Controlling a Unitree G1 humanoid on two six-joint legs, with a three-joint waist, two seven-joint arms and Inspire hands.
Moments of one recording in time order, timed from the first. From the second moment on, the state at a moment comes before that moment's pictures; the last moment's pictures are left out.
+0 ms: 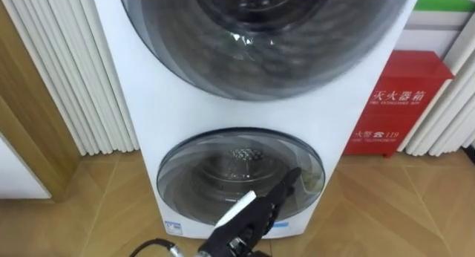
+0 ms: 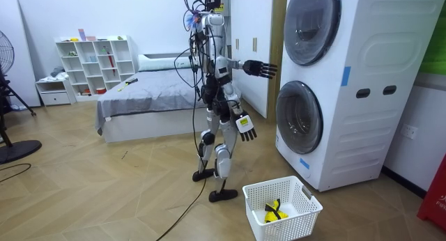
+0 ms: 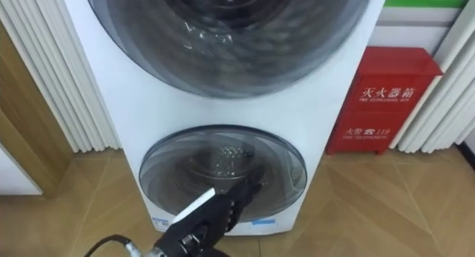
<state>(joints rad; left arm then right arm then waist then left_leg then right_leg) 0.07 0.24 -0.49 -0.08 -0.12 0.04 -0.29 0.04 -0.21 0.13 1.15 0.24 -0.06 0.19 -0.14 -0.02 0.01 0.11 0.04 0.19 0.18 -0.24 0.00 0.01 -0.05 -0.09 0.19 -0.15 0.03</state>
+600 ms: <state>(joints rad) 0.09 0.22 -0.33 0.65 -0.07 -0.02 -0.20 0.06 -0.22 0.11 1.16 0.24 -0.04 0.19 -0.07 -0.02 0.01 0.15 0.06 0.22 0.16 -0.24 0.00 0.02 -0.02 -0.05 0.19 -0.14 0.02</state>
